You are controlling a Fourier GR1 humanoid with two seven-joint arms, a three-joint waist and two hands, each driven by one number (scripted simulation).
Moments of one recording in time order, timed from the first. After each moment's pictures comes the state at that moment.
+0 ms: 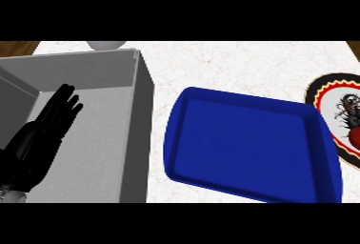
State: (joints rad) left arm -0.11 0.77 -0.41 -1.89 0.67 0.51 0.15; right arm -0.21 -0.91 0.04 -1.04 0.11 0.06 -0.53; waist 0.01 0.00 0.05
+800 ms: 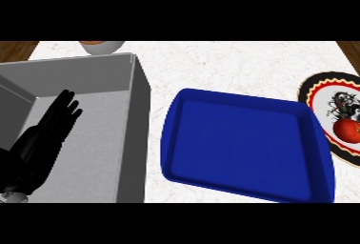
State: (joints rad) left arm -0.11 0.82 -0.47 -1.85 0.74 0.55 0.09; right arm -0.34 -0.87 -0.10 -0.87 -0.17 0.38 -0.77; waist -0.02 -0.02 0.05
